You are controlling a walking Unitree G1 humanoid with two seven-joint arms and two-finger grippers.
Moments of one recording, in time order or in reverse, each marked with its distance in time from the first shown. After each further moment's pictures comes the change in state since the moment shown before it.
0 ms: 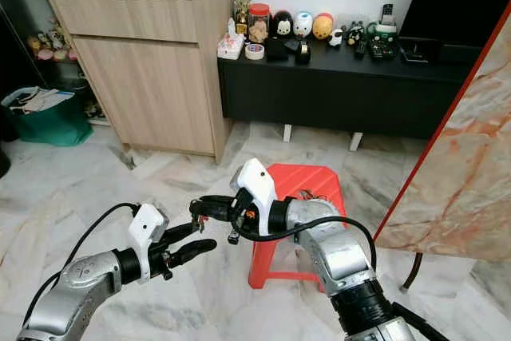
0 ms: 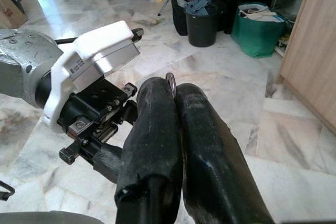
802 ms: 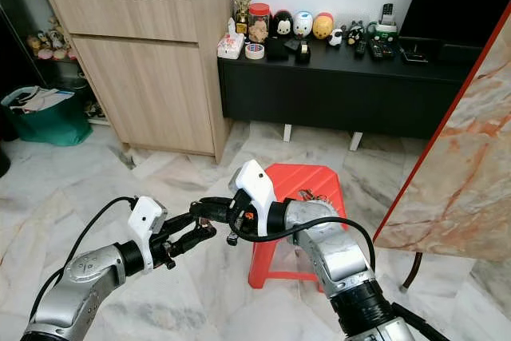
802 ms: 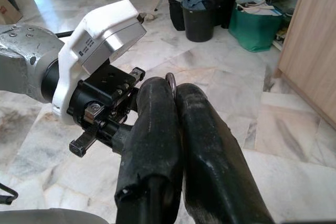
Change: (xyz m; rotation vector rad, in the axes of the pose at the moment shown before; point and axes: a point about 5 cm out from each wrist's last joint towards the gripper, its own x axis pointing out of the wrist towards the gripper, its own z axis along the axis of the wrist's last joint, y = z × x) left arm 0.004 0.009 0.004 -0.011 -0.060 0.068; right arm 0.001 0.000 -0.003 0.009 0.017 -0.019
